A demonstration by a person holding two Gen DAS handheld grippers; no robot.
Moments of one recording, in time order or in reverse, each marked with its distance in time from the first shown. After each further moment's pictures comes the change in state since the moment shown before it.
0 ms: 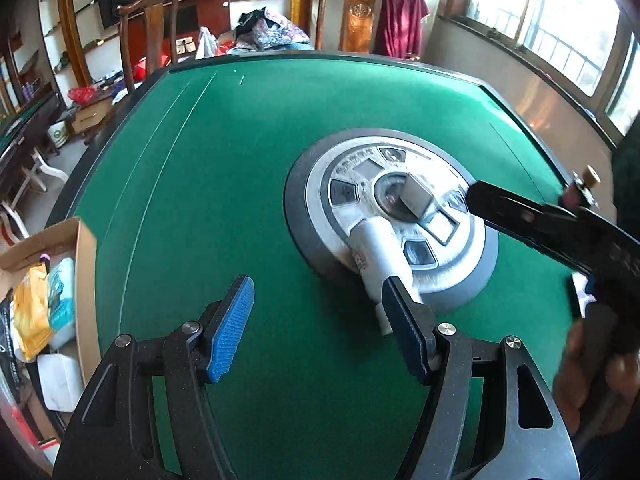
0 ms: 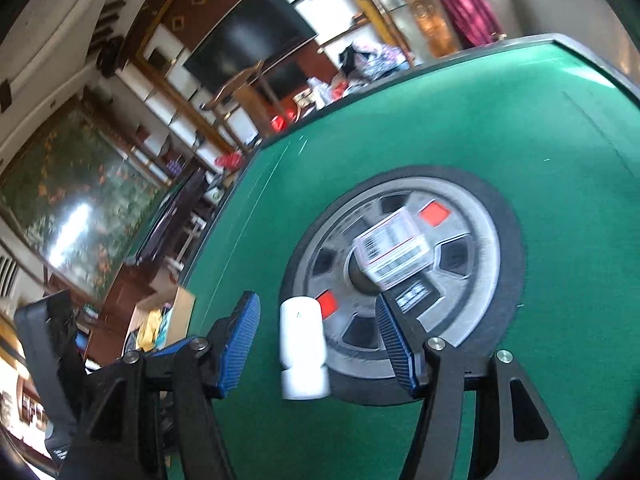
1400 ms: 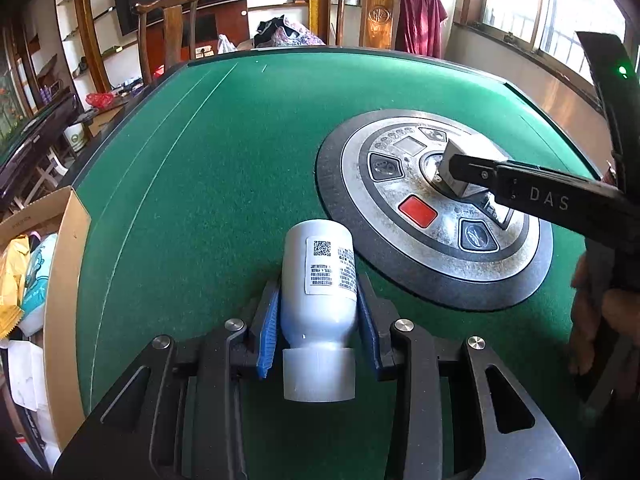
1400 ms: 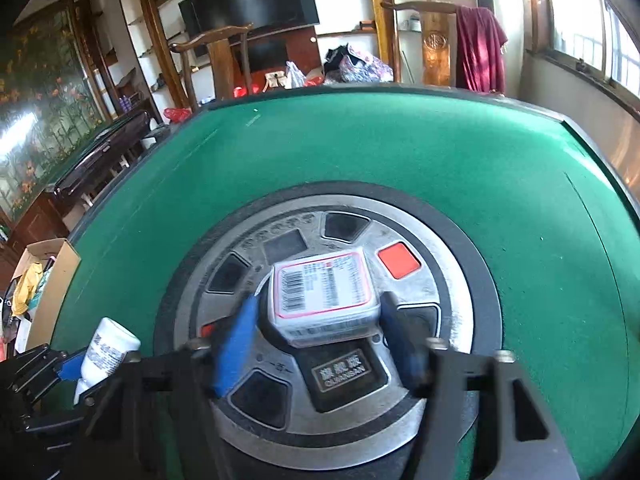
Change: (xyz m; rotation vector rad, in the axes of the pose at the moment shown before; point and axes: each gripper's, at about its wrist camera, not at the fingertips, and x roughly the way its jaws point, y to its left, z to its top) left arm 0.043 0.010 -0.031 -0.021 -0.070 0.086; right arm 0.065 0.008 0.006 -0.328 0.032 -0.319
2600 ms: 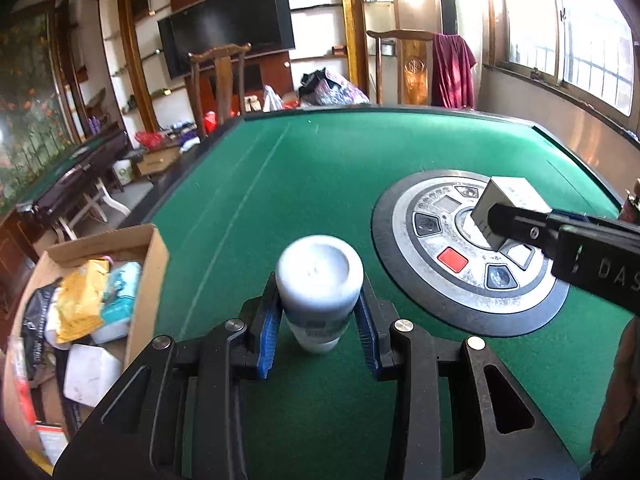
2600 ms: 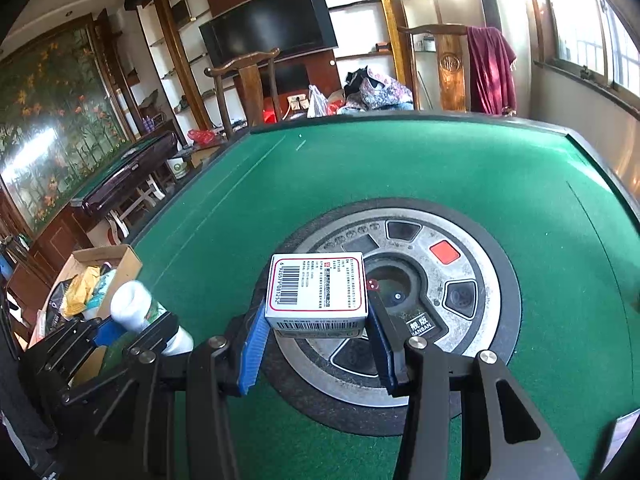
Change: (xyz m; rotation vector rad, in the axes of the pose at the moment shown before) left arm -0.044 0.008 -0.008 -0.017 -0.214 0.186; right arm -0.050 0.045 -0.010 0.009 -0.090 0.092
